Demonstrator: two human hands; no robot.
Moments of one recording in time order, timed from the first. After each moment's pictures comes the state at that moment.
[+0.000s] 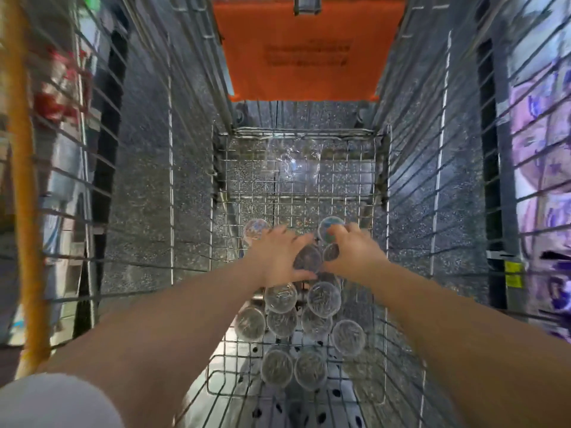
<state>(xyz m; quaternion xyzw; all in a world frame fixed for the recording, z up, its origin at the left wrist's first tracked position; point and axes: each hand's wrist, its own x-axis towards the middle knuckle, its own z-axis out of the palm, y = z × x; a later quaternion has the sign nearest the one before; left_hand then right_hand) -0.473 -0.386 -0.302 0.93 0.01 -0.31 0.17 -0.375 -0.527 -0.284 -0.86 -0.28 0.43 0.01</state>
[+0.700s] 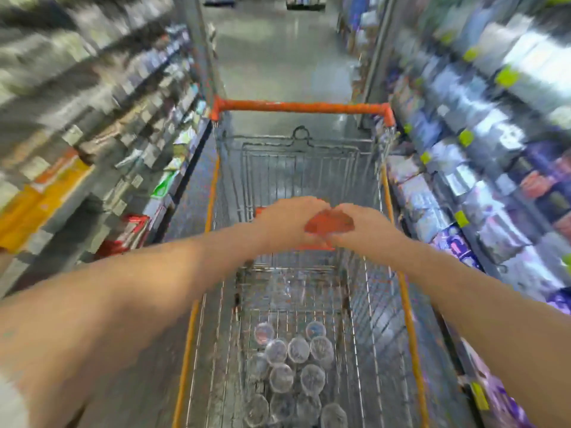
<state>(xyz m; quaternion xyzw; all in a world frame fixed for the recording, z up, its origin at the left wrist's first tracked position) -0.429 -0.360 0.069 0.99 -0.04 -0.01 0.16 -0.360 -0.515 0.077 -0.88 -0.37 0.17 0.23</state>
